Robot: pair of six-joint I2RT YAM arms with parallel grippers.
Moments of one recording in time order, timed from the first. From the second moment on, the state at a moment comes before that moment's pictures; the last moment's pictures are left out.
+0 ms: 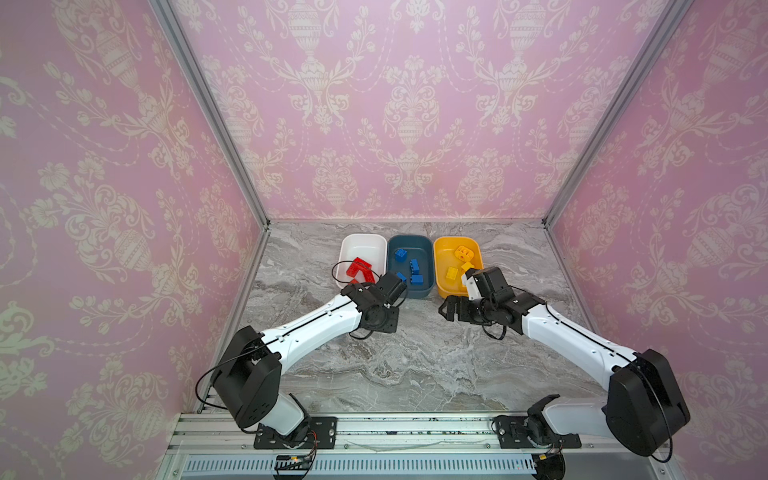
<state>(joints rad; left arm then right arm) -0.72 1.55 1.19 -0.81 -0.10 -0.53 0.43 1.33 0.85 -0.47 -0.21 0.53</state>
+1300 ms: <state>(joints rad) -0.56 2.08 1.71 -0.54 -0.11 -0.18 0.43 1.31 0.88 -0.48 -0.22 0.55</state>
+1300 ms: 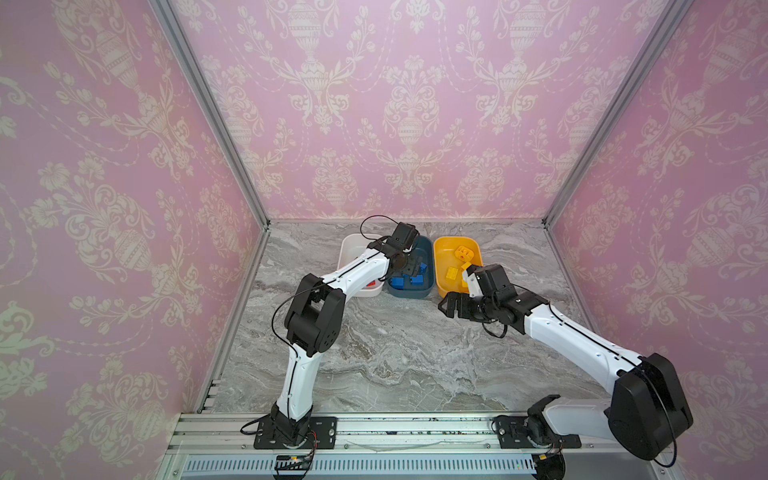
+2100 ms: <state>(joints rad) -0.35 1.30 0.81 -0.14 -0.25 -0.16 0.29 1.32 0.90 -0.42 0.11 0.30</state>
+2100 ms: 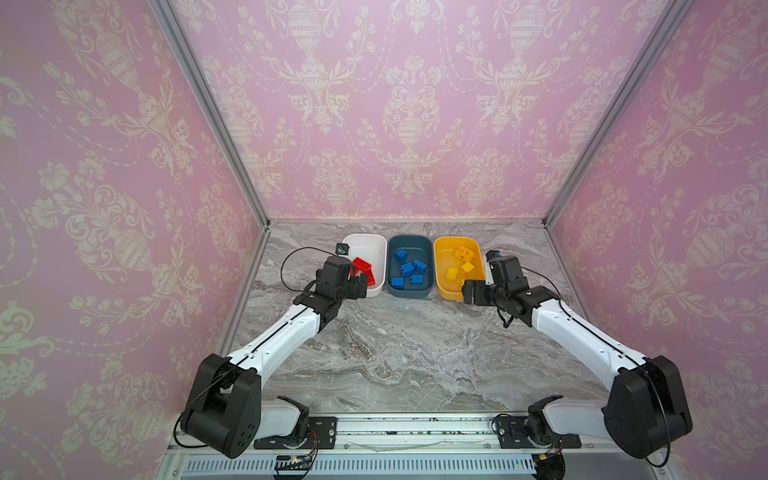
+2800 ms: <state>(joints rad) -0.15 1.30 0.39 0.47 -0.39 -0.01 0.10 1.38 0.57 0.25 0.28 0.06</state>
